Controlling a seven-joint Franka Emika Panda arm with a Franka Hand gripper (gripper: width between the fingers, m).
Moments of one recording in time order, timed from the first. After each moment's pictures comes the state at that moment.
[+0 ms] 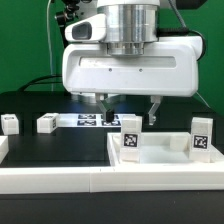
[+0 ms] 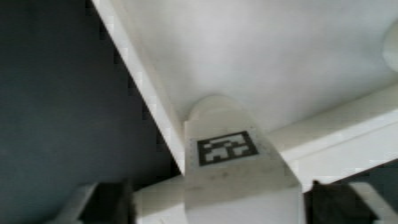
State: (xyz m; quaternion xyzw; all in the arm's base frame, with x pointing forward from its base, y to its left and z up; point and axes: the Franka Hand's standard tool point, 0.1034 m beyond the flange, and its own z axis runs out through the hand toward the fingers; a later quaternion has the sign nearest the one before) arm 0.615 0.005 0.086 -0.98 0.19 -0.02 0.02
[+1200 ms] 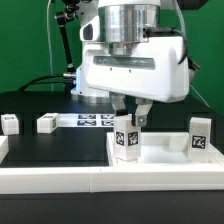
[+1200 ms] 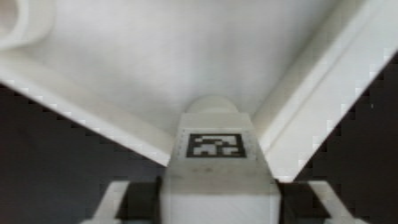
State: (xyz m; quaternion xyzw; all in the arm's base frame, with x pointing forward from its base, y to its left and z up) arm 0.616 0.007 0.086 -0.85 0.53 -0.01 0.03
